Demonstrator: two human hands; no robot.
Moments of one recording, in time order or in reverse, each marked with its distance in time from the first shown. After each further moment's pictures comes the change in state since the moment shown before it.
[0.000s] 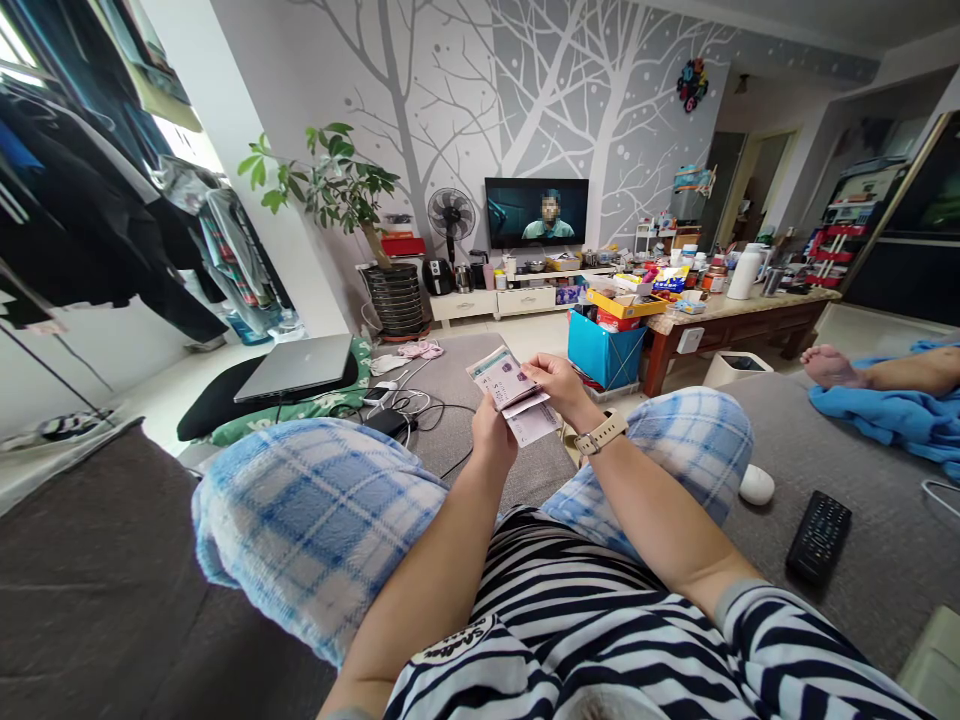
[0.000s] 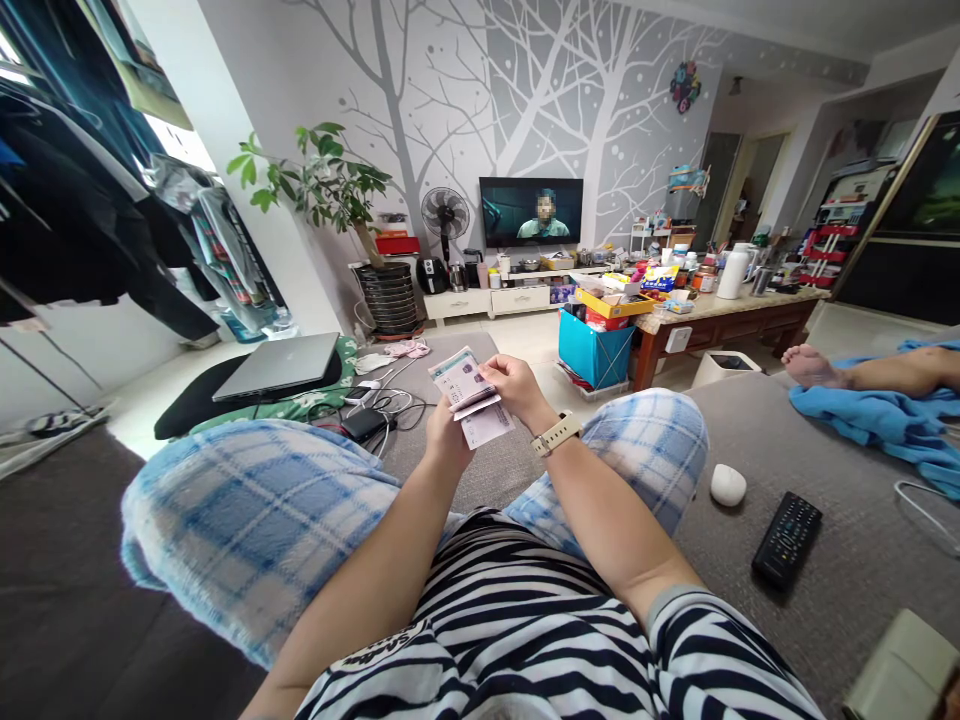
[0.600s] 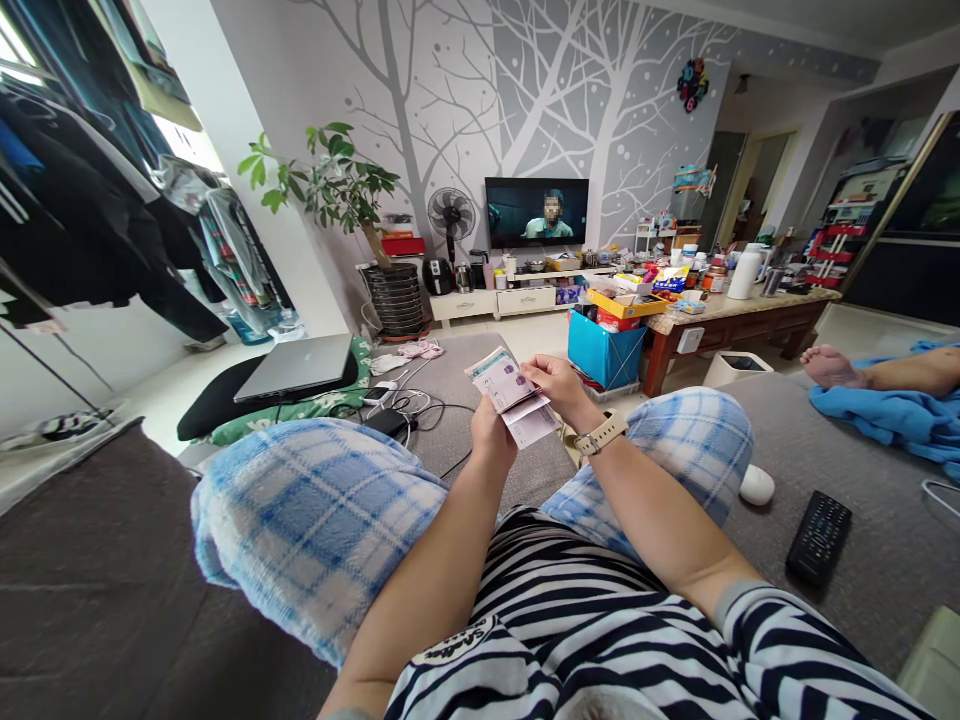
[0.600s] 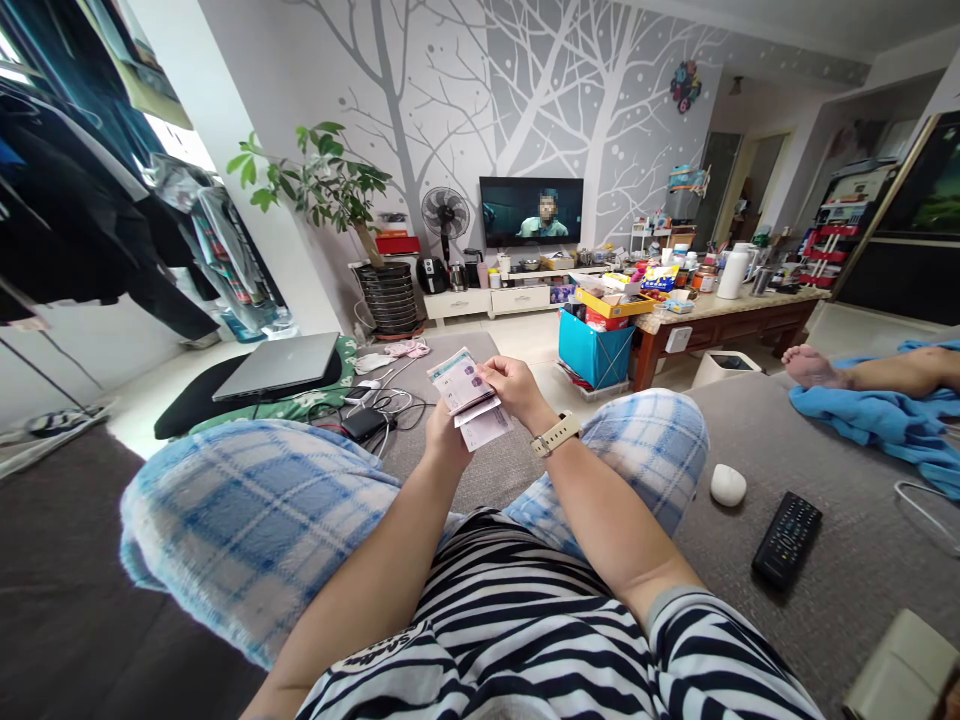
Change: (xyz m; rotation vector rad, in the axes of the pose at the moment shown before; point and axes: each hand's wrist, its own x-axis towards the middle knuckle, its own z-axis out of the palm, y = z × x) left_hand 0.001 0.001 0.000 -0.013 -0.007 -0.018; right_hand -0.003 -0.003 0.002 0.021 -0.035 0.014
